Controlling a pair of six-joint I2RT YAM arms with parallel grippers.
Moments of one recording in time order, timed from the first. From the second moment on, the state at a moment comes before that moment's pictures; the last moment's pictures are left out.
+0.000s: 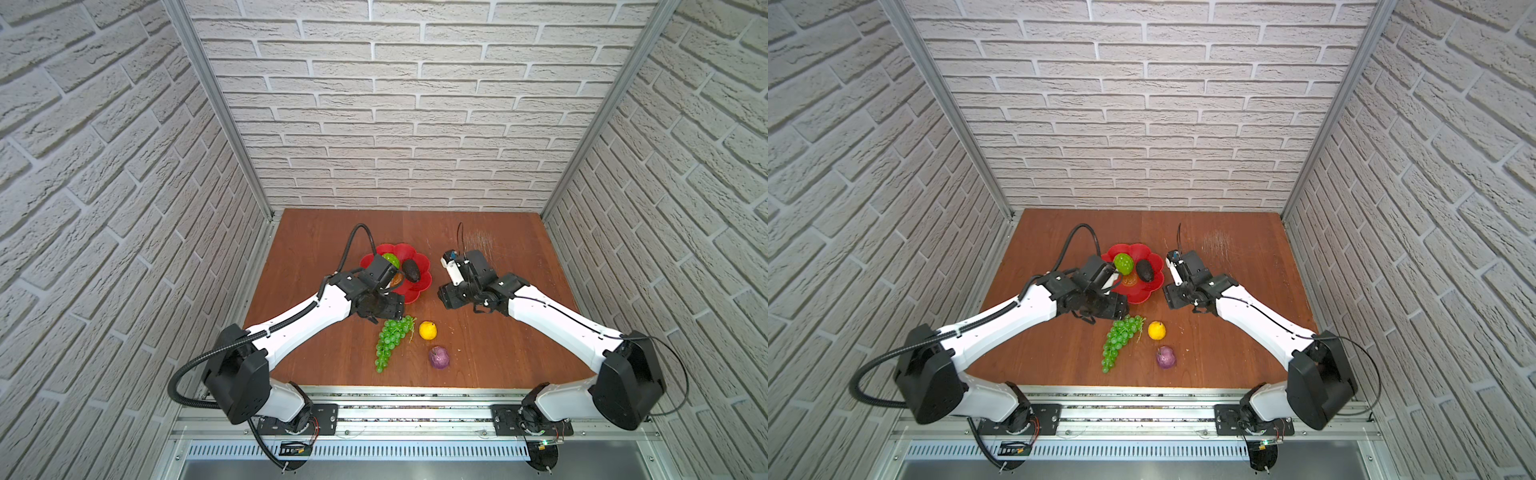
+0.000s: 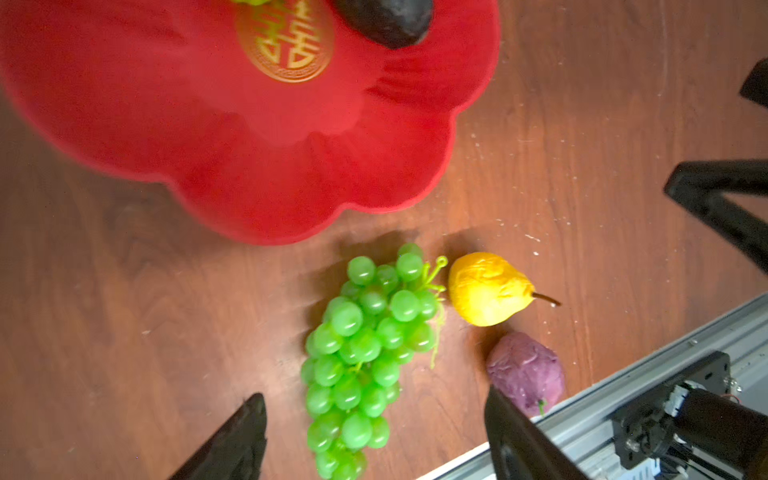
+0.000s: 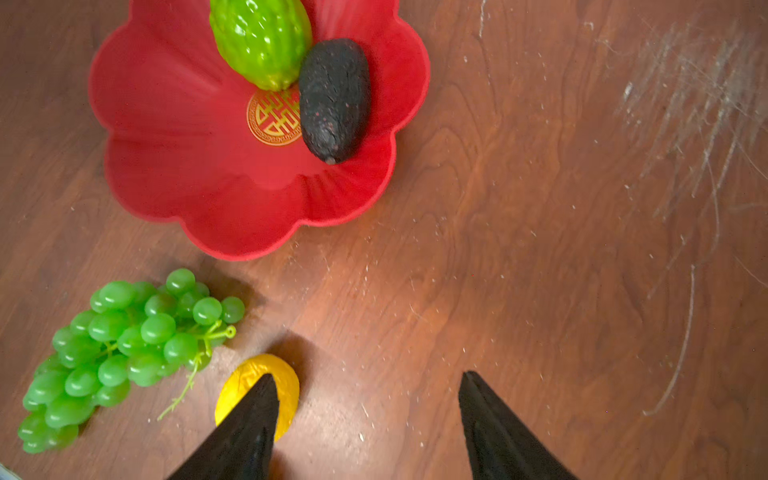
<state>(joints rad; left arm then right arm) -0.77 1.47 1.15 -0.79 0.09 -0.52 0.53 1.37 1.01 -0.62 0.07 0.18</state>
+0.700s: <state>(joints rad) -0.96 1.96 1.61 -0.91 0.07 -0.33 0.32 1.14 0.79 -0.74 0.09 0.29</state>
